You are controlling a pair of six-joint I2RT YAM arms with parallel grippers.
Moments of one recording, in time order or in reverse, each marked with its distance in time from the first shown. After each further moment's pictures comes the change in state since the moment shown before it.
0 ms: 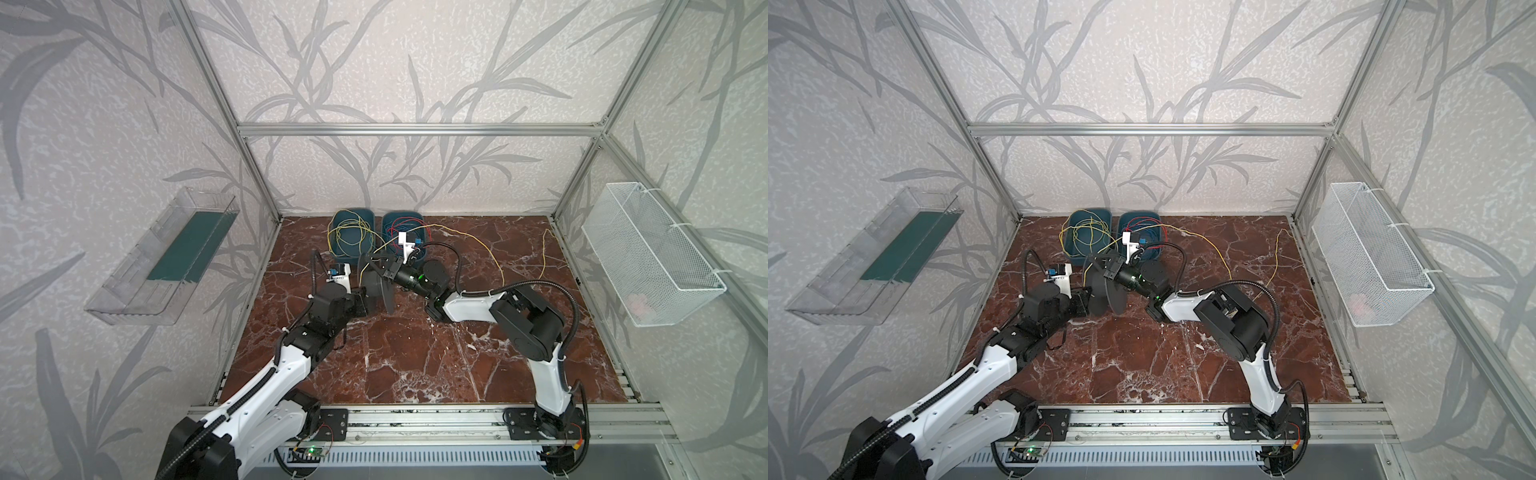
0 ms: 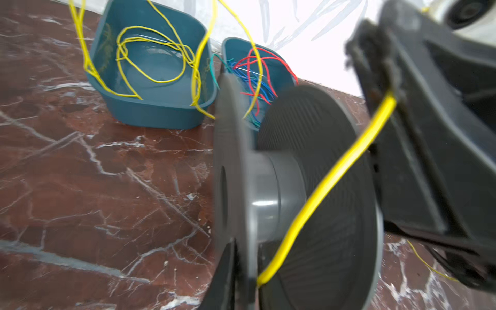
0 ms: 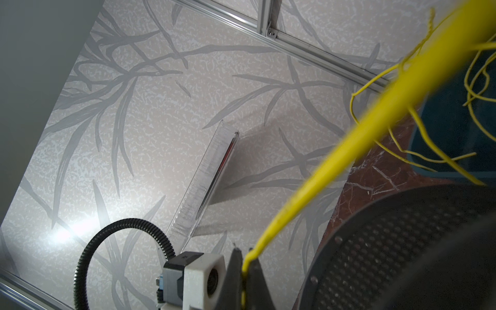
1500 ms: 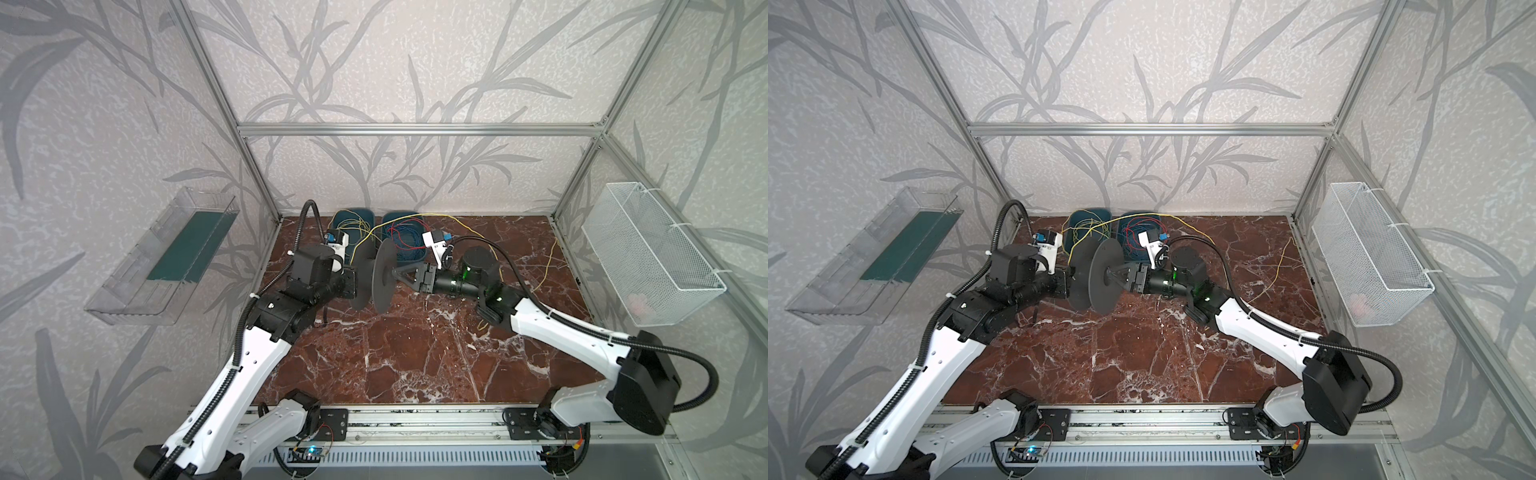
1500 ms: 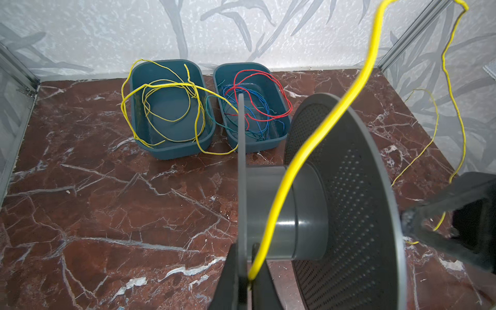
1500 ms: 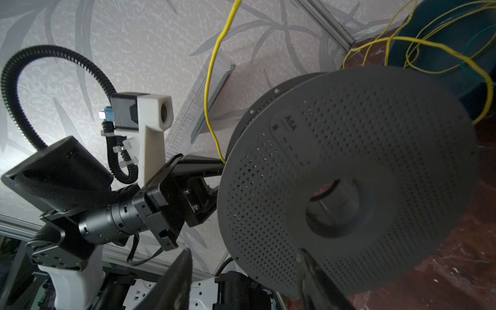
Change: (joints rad) left arm 0.005 0.040 0.639 -0.724 0.013 0.264; right arm -0.045 -0.711 -0.172 -0.933 -0.203 -0.360
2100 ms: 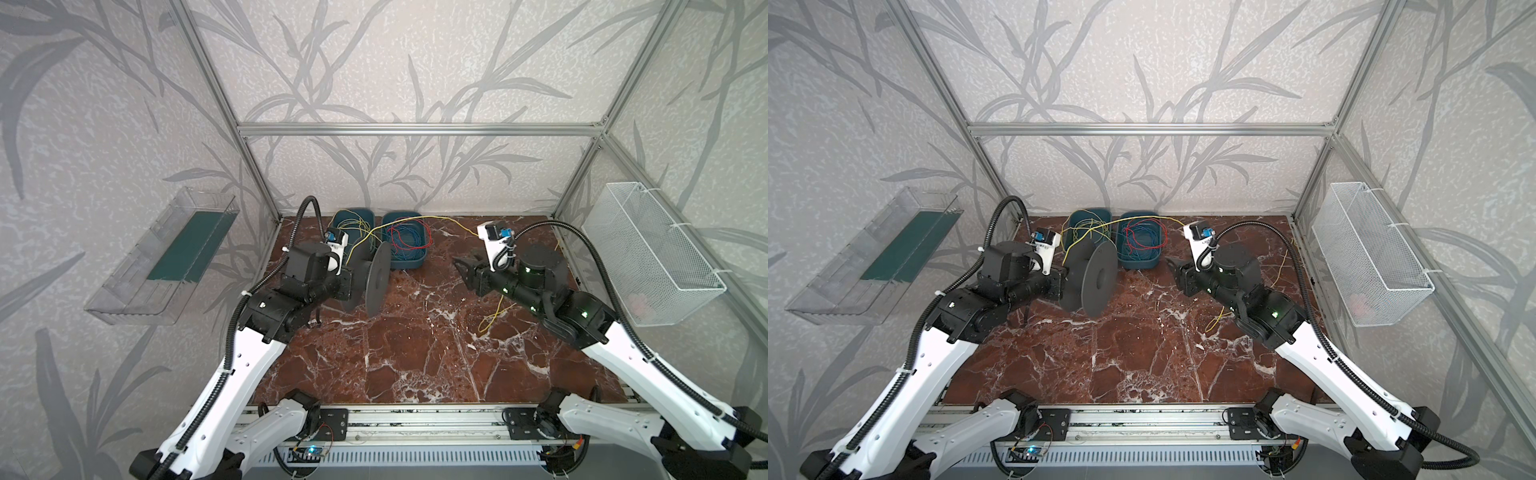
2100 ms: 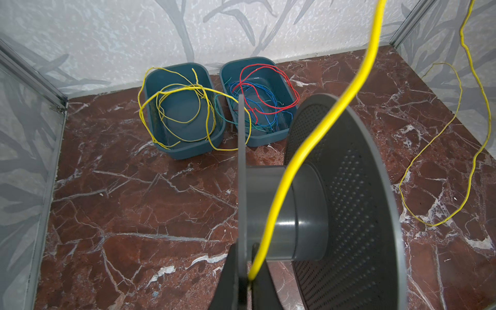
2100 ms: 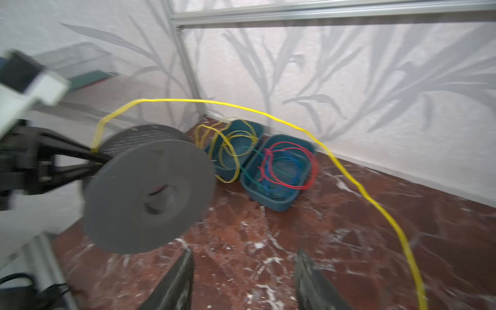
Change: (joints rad) left arm 0.000 -0.001 0.109 -0.121 -0.028 0.102; right arm -0.100 -0.348 0.138 -0.669 0.651 -0.751
